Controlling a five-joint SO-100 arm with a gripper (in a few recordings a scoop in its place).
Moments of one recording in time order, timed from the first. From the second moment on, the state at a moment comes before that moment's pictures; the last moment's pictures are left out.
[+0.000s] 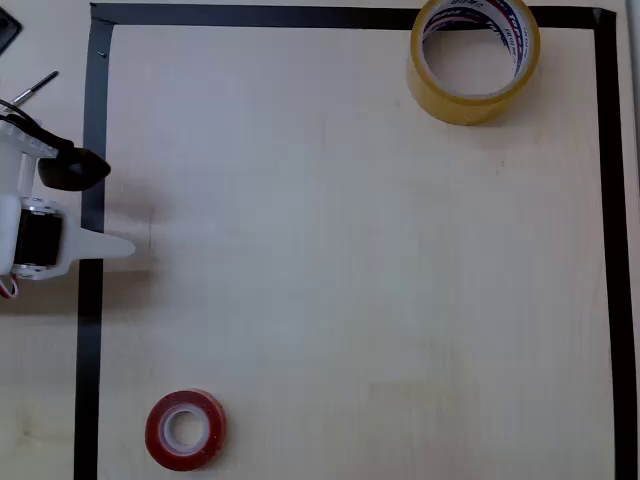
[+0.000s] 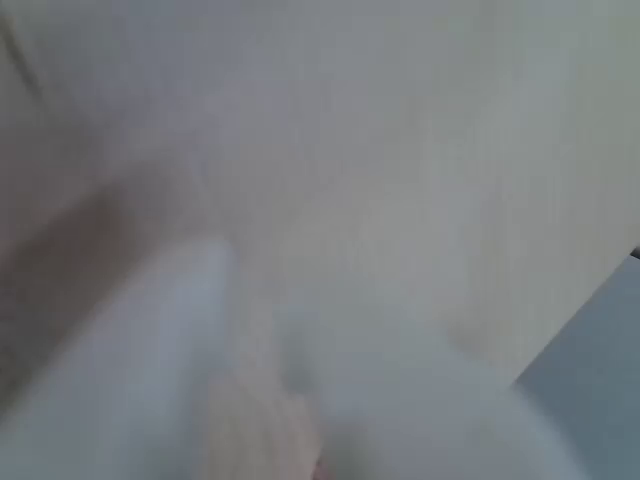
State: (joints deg) arm -0.3 190.3 176.1 61.0 8.6
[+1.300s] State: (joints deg) arm 26.6 131.3 143.5 51.2 7.6
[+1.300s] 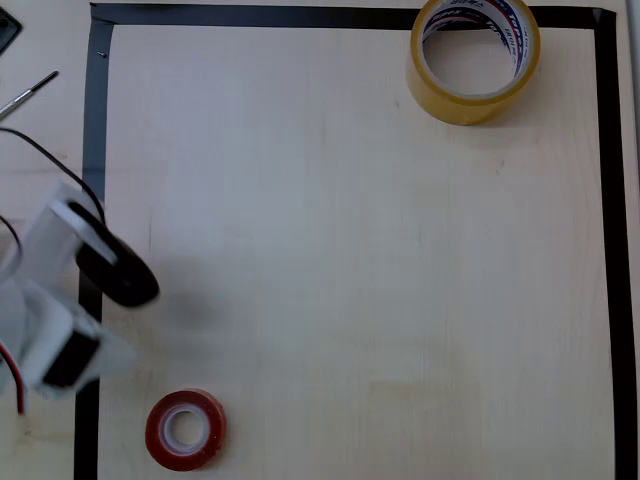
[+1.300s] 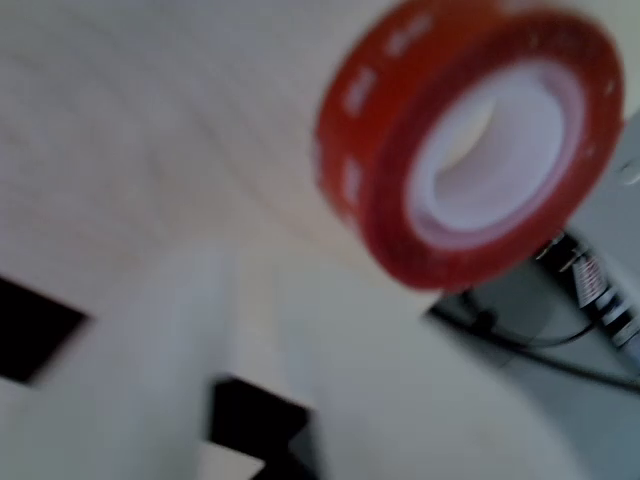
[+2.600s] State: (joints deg) arm 30.8 108.5 135.3 44.7 7.6
